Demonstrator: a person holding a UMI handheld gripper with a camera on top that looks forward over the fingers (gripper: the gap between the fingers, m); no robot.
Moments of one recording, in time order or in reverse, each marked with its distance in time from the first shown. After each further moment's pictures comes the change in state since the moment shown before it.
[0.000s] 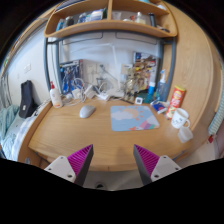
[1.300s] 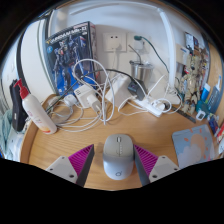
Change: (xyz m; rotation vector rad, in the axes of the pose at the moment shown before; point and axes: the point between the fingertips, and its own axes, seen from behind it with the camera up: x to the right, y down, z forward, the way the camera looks) arm -0.184 -0.102 0.341 -0.155 -0.085 0.021
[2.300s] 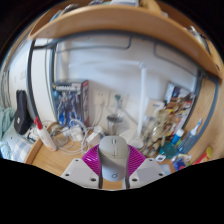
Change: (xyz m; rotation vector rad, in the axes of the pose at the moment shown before) arm 0.090 -0.147 -0.166 0.258 0.050 -0.162
